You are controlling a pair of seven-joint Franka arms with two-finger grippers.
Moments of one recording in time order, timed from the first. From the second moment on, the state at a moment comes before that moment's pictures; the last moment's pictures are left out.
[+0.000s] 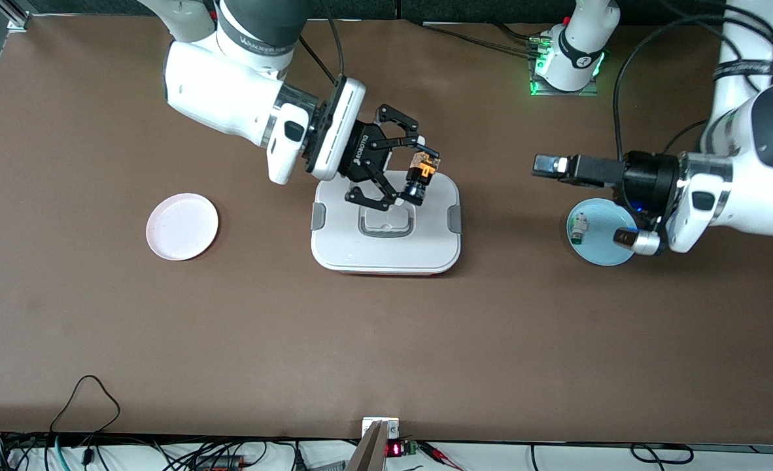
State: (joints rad) left arm 0.06 0.35 -0.14 -1.53 -1.39 1.48 -0.14; right arm 0.16 0.44 0.66 -1.48 0.92 2.65 -1.05
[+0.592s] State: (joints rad) left arm 0.05 0.41 -0.23 -1.61 -1.56 1.53 -0.08; right arm 0.20 0.44 0.71 -1.48 0.96 2.66 -1.05
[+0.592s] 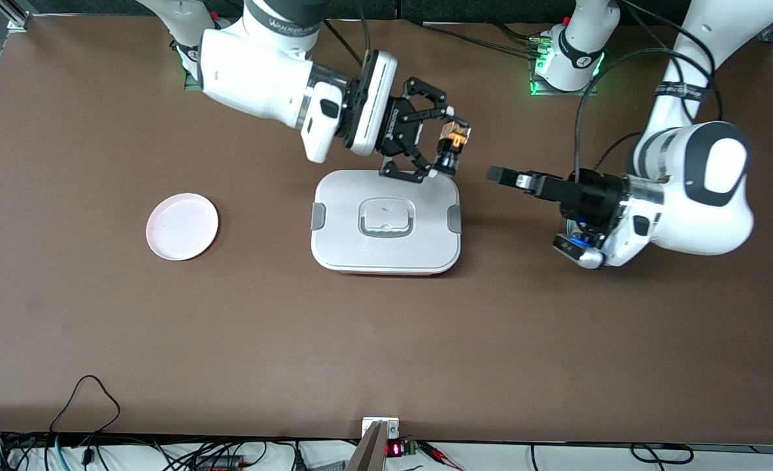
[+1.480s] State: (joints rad) left arm 0.11 0.33 -0.27 -1.75 -1.57 1.38 -0.09; right arm 0.23 0.44 0.71 -1.48 1.00 2.67 -0.97
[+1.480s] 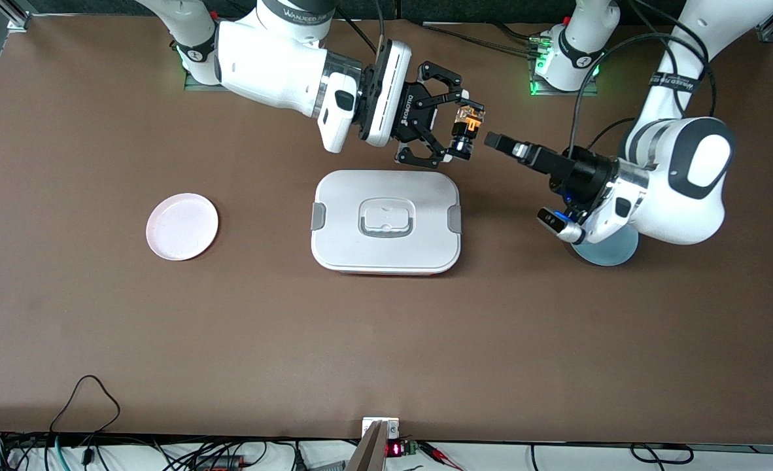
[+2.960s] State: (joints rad) left arm 0.10 0.28 -0.36 -1.80 -1.67 1.55 -0.11; right arm 0.22 0.43 0.71 -1.46 1.00 2.72 -1.05
